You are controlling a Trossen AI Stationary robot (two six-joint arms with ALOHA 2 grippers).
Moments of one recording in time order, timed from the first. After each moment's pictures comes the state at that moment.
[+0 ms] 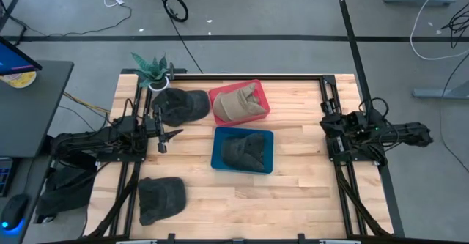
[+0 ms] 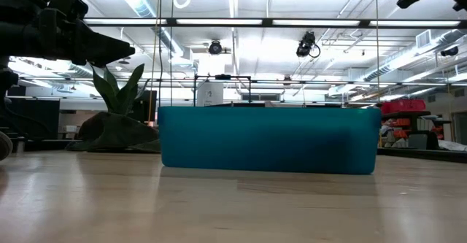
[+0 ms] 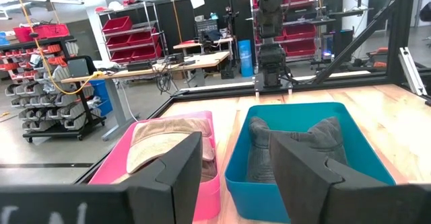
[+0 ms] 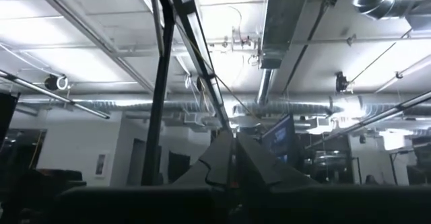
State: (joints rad) left arm 0.11 0.01 0.01 0.05 -0.09 0.14; right arm 0.01 0.17 0.09 0.75 -0.16 0.02
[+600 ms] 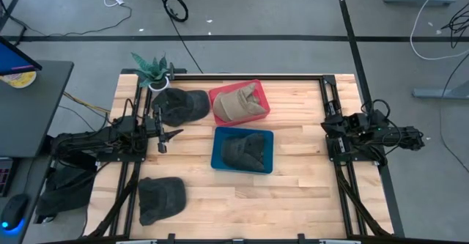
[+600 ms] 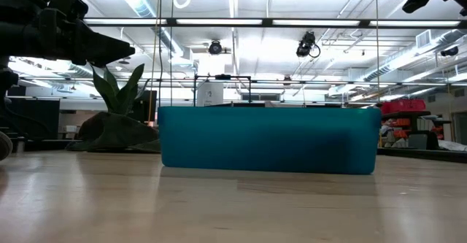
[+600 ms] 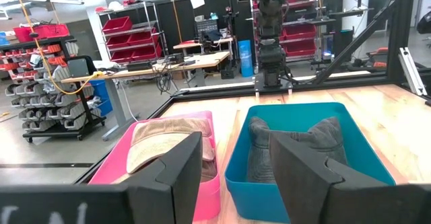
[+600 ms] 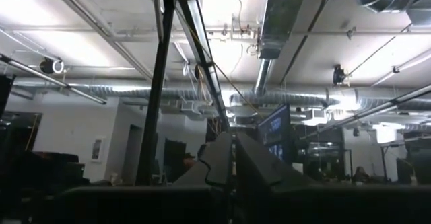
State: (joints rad) left arm 0.11 0.01 0.01 0.05 -0.09 0.14; right arm 0.01 0.00 0.09 0.53 -0.16 -0.02
